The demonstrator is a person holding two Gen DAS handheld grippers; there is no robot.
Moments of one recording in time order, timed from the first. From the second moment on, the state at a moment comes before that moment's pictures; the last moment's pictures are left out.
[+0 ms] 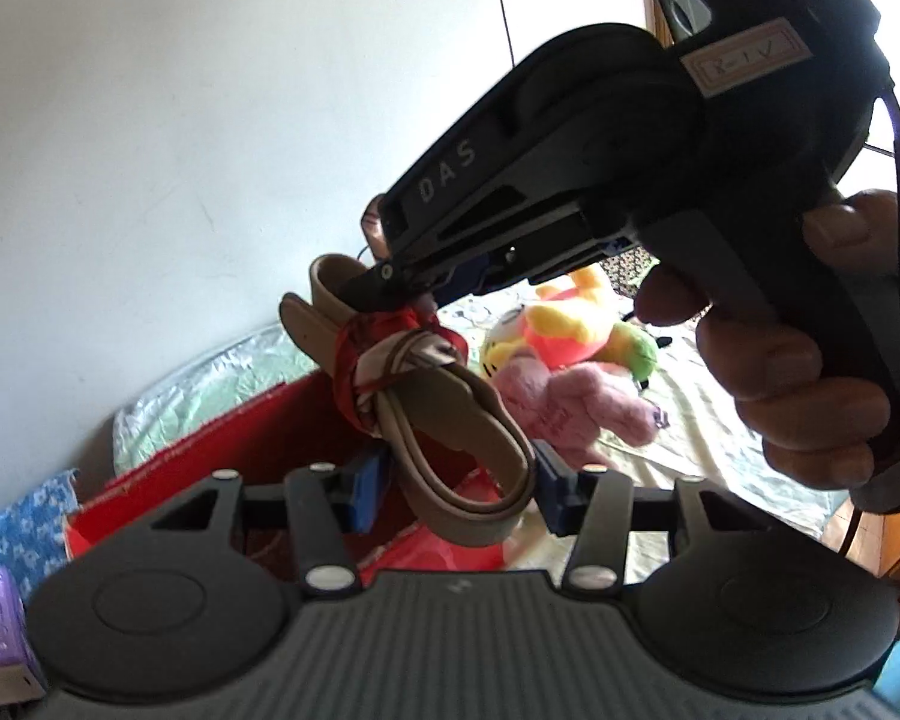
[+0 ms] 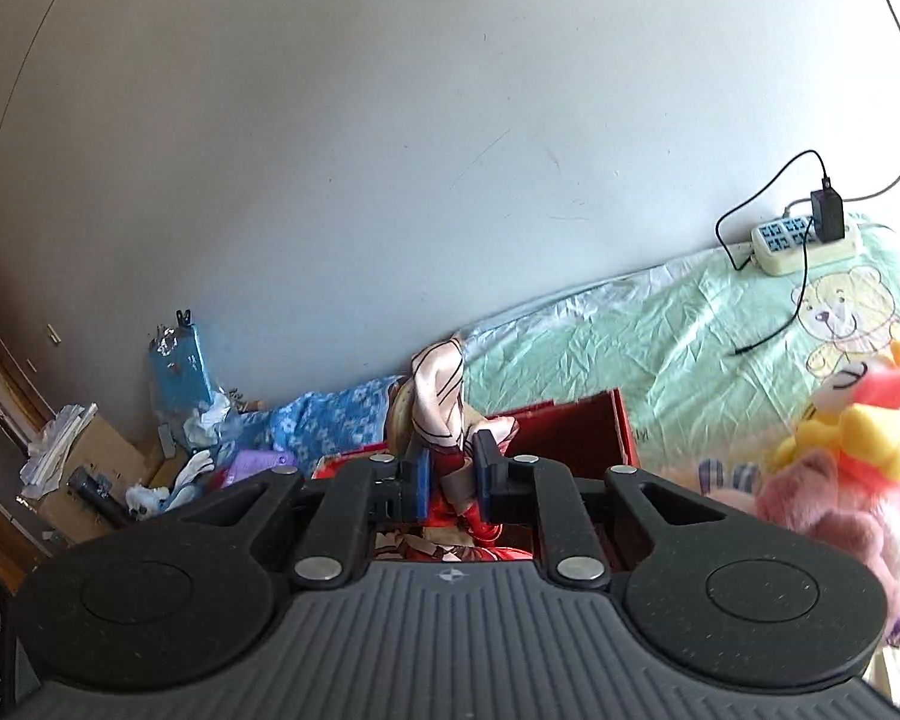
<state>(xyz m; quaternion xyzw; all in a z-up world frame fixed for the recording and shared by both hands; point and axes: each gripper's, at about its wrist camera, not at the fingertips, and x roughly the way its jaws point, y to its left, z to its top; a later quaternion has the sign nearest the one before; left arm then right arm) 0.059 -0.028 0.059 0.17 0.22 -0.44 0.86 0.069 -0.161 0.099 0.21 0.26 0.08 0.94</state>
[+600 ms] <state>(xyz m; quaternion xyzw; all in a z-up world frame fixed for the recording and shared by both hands) 0.182 -0.042 -0.015 0.15 0.41 -0.42 0.79 0.197 -0.129 0.000 0.13 0.42 0.03 0.90</state>
